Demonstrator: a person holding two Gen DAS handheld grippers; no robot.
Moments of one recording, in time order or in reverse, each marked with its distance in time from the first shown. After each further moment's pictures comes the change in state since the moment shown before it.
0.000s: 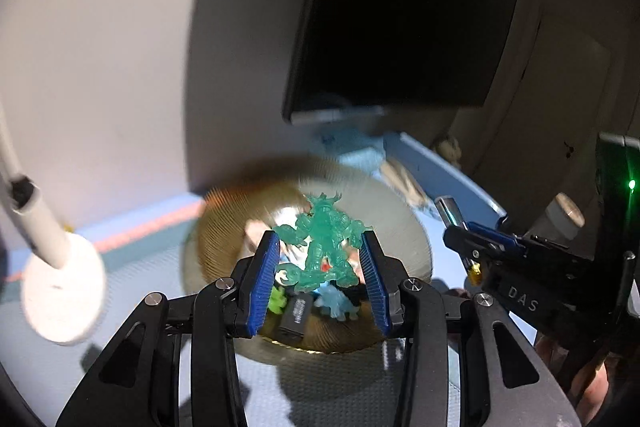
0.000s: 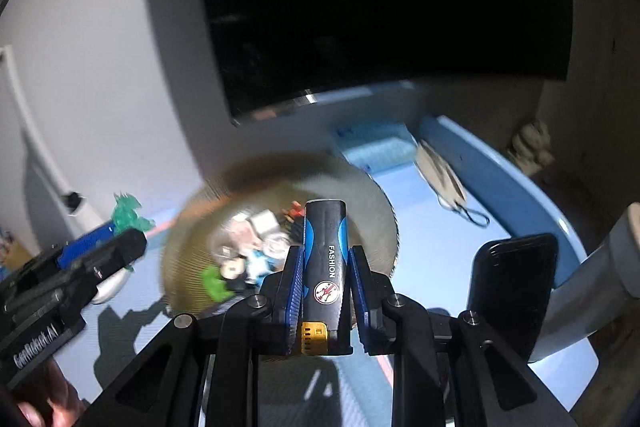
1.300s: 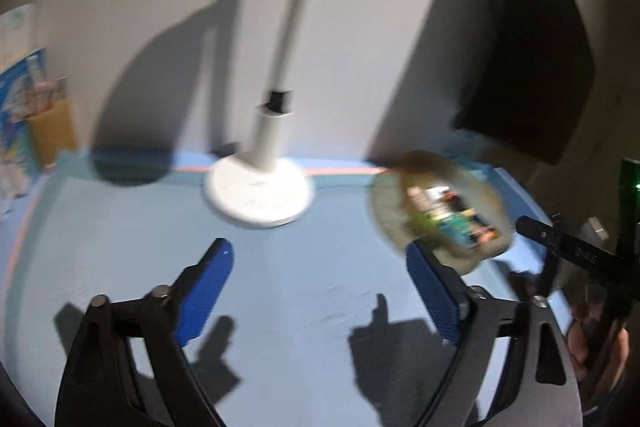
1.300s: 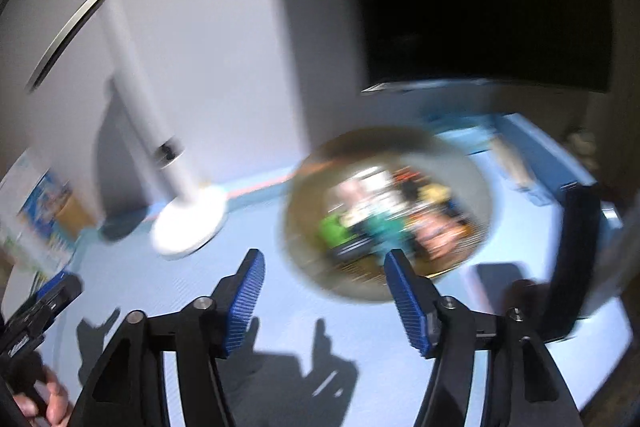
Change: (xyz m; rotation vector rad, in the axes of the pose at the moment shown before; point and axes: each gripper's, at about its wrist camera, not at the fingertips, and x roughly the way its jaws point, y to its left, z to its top) left arm -0.193 0.129 -0.134 -0.276 -0.127 0.333; right arm -0.061 0.102 -0.064 -0.118 0.000 0.229
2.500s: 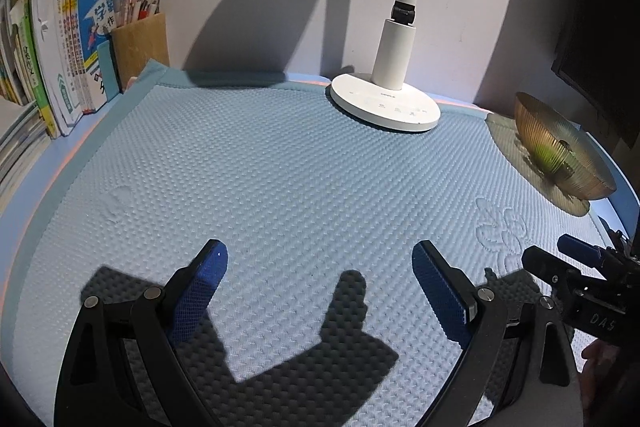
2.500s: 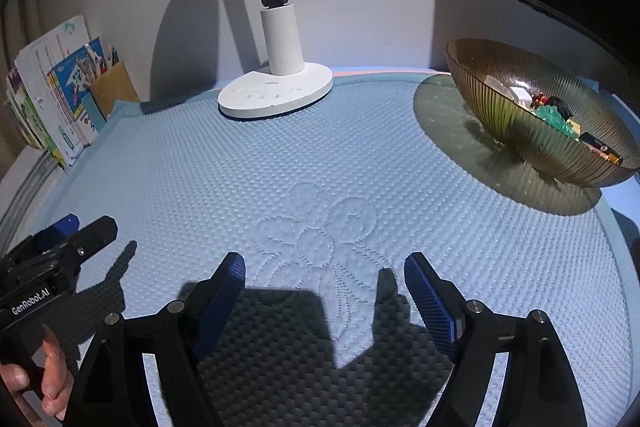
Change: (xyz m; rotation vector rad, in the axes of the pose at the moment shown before) left arm 0.025 0.071 -0.095 -0.045 0.053 0.250; right arm 0.091 0.095 -0.117 -0.213 0.101 0.107
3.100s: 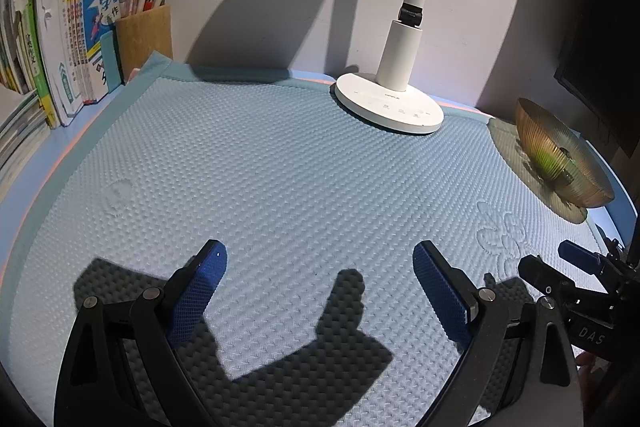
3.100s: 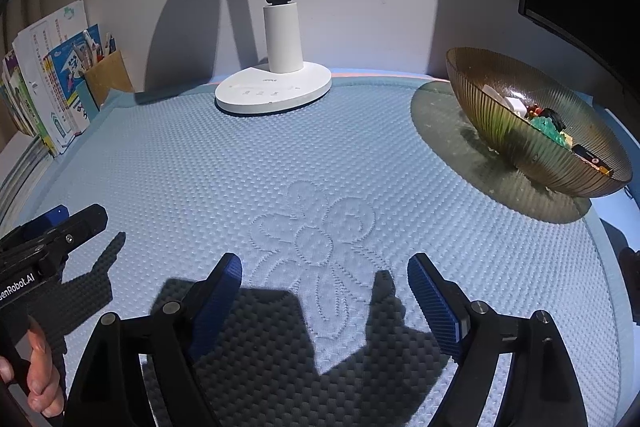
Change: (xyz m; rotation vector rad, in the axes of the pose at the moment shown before) left arm 0.000 0.003 -0.002 -0.038 0.007 -0.005; right arm 0.002 0.006 -0.002 -0.035 -0.003 -0.041
